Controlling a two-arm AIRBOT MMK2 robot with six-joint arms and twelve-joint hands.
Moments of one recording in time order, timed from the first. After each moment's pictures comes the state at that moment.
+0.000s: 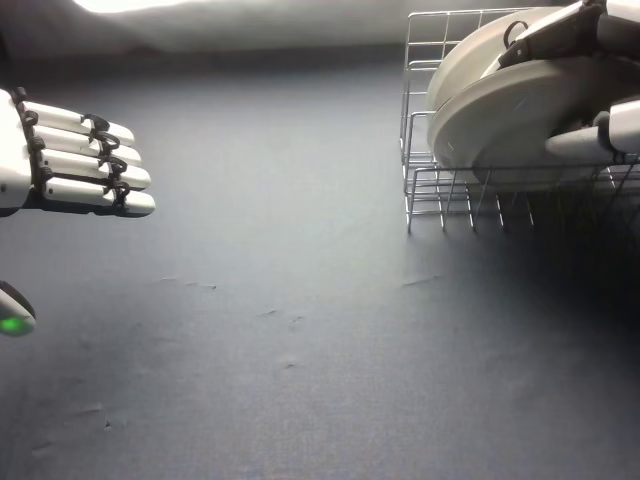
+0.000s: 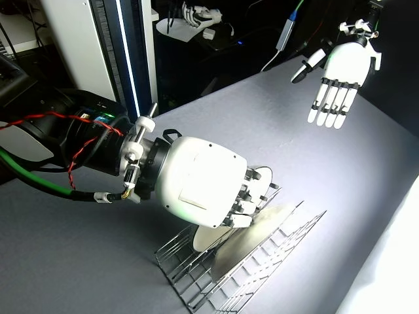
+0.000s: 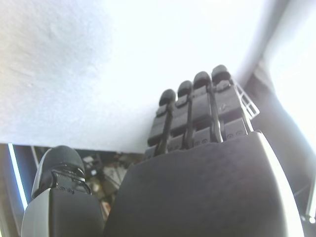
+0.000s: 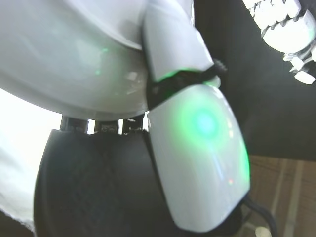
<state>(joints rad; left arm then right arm) 0.36 -0.82 1.44 1.72 -0.86 -0.15 -0.41 -0.87 1.08 -0.01 0.46 -0.28</state>
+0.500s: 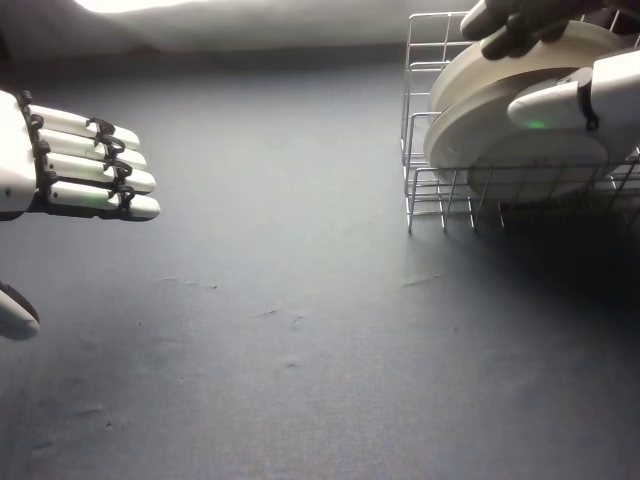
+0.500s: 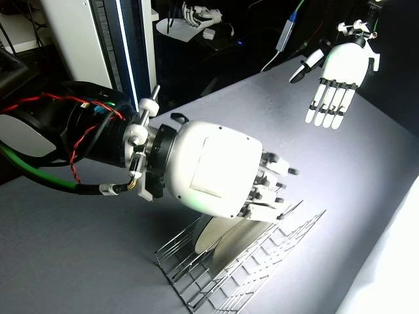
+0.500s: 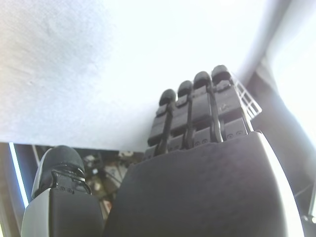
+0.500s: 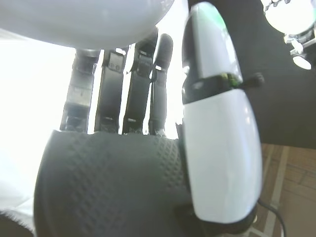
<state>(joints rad) 0.36 -0.82 1.43 1.72 -0.87 -0.16 -0.36 -0.87 1.08 -0.12 0.51 -0.28</state>
